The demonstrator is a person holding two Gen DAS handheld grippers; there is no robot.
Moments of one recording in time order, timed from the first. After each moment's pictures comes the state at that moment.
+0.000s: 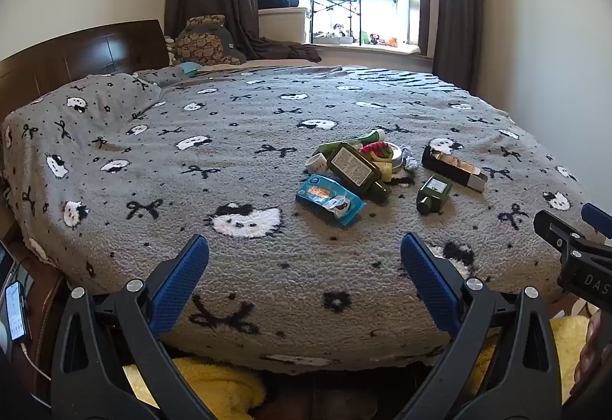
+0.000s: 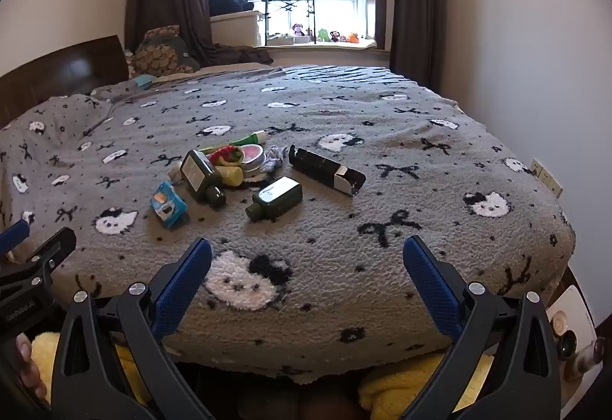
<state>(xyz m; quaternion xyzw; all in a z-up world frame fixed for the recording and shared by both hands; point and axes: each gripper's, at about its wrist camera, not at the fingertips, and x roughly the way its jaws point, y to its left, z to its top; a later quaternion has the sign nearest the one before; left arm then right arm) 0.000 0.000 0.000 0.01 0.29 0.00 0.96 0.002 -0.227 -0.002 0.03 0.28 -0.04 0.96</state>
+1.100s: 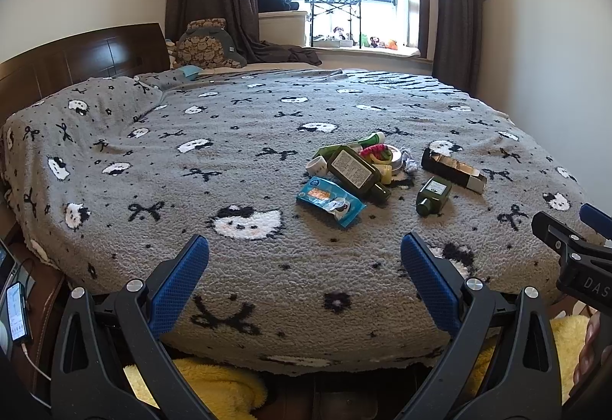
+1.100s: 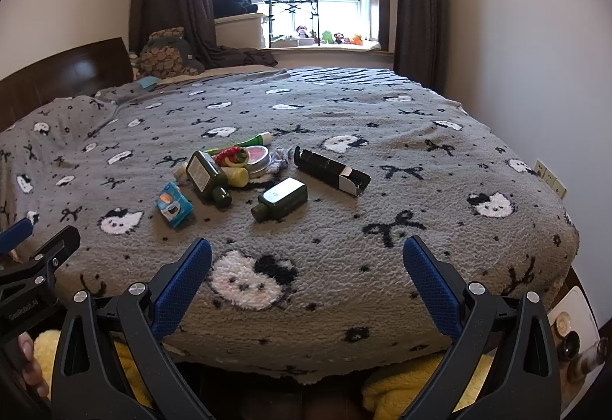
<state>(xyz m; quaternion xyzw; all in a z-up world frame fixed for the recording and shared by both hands) -0.002 -0.002 0.003 0.01 0.28 0.00 0.96 0.000 -0.224 -0.001 0.03 0.29 -0.03 0.96</state>
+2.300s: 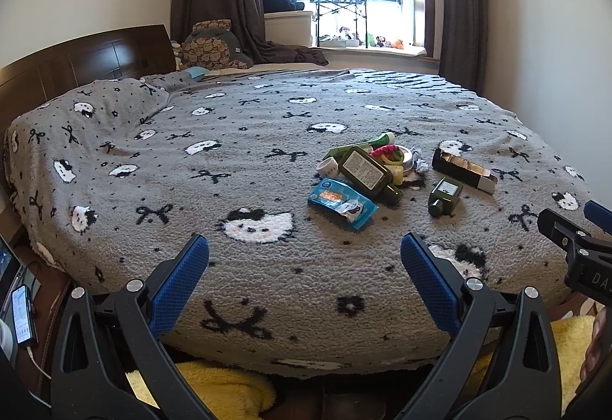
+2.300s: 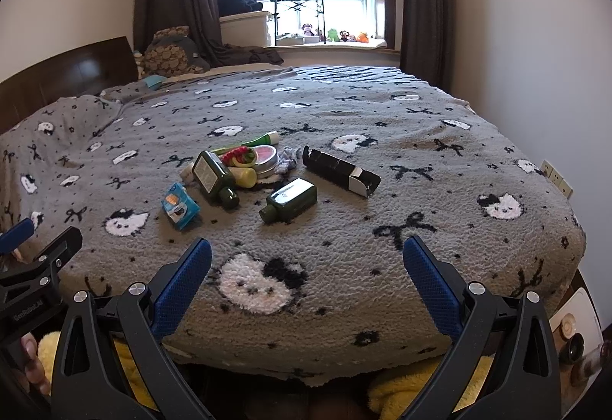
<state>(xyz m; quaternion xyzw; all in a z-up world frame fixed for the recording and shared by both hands) 0.003 0.008 0.002 0.02 0.28 0.01 0.96 0.007 -0.220 -0.003 0.03 0.29 -0.02 0.96</state>
